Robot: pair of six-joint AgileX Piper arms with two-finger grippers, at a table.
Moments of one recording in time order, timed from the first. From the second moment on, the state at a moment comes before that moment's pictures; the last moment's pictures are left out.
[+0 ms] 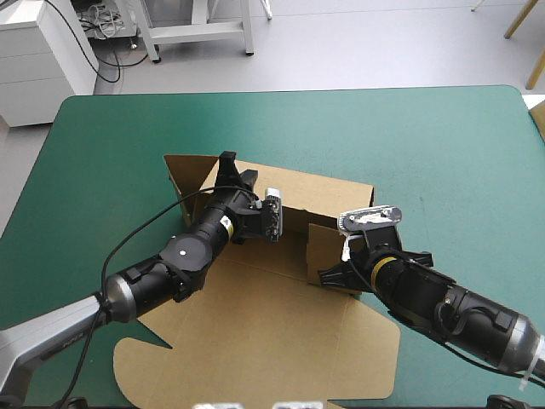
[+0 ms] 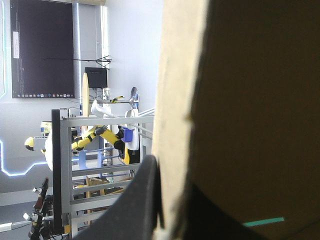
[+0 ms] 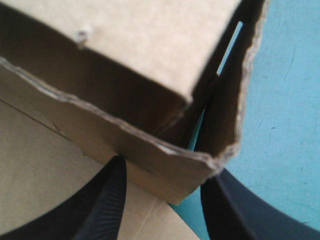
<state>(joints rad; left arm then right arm) -0.83 1.42 -0.93 1.63 0.40 -0.39 0.95 1.15 -0.91 -0.58 0.85 0.97</state>
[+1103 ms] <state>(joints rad) -0.82 1.42 -0.94 1.56 0.40 -0.39 0.95 1.27 -0.90 -0.91 0.85 1.26</state>
